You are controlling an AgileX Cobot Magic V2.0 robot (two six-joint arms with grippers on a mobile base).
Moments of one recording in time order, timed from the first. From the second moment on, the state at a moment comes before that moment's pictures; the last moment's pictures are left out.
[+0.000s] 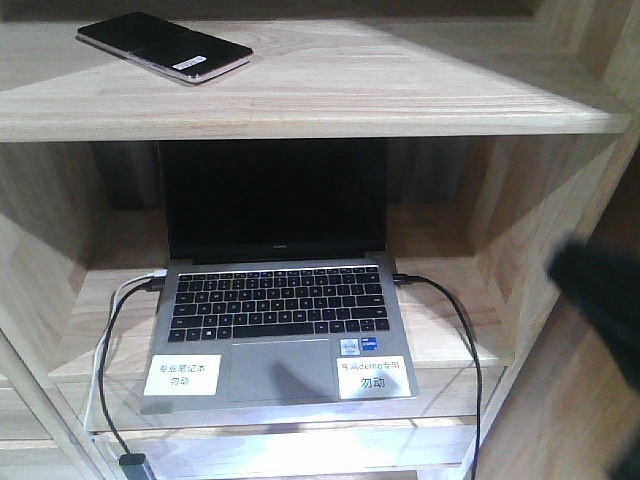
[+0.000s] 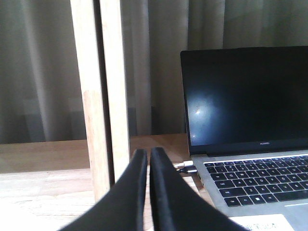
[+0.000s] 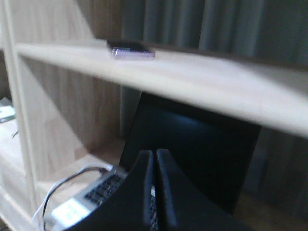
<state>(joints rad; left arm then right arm) -0.03 -0.02 0.03 -0.03 0.07 0.04 0.48 0.48 -0.49 0.92 0.22 -0.96</state>
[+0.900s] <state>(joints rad) -0.03 -0.02 0.03 -0.03 0.07 0.04 0.48 0.28 -0.25 0.92 0.22 -0.96</state>
